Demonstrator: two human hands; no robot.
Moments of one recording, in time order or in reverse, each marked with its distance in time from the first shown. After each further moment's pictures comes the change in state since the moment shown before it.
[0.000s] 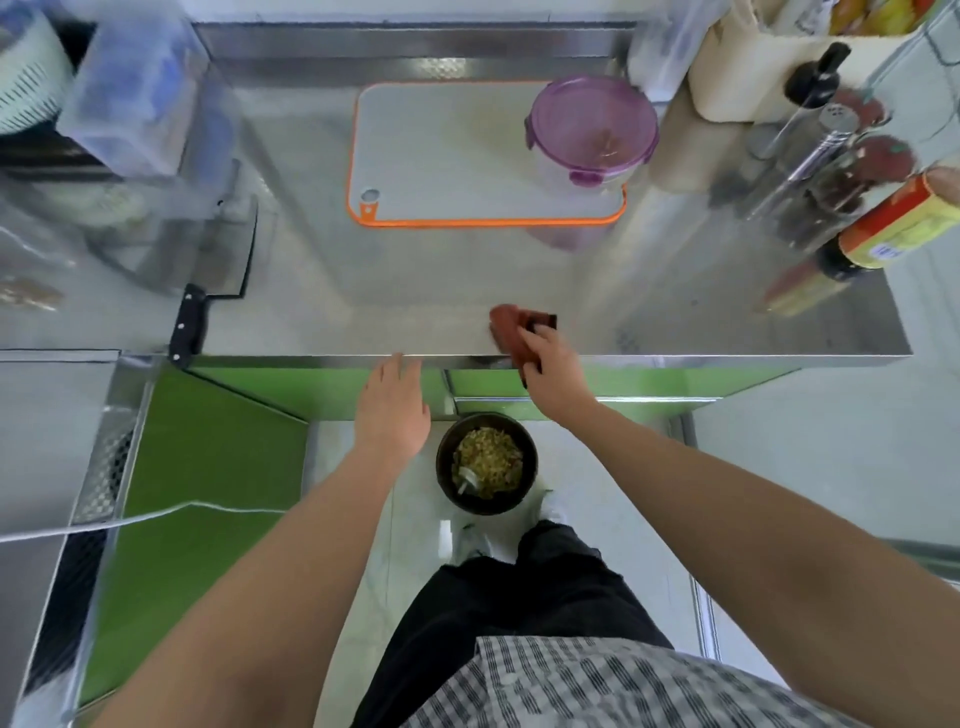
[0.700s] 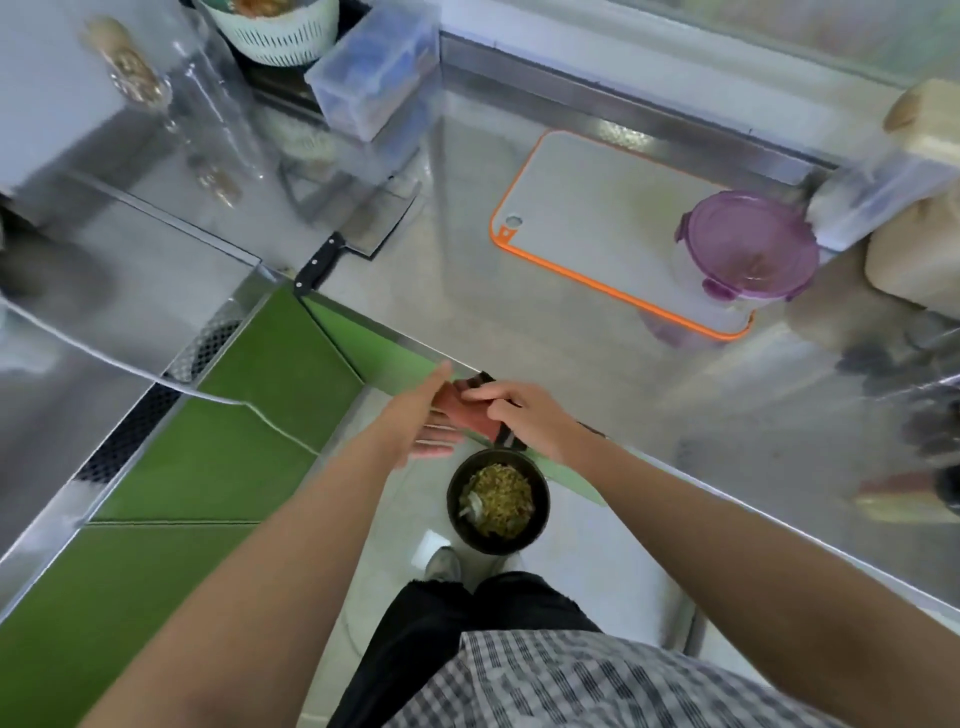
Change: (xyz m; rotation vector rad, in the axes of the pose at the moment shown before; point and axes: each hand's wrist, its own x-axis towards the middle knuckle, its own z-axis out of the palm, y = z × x) left_hand -0.035 -0.003 -0.037 -1.507 -0.148 -0.769; right_hand 0.012 -0.071 0.013 0.208 -0.720 -0.214
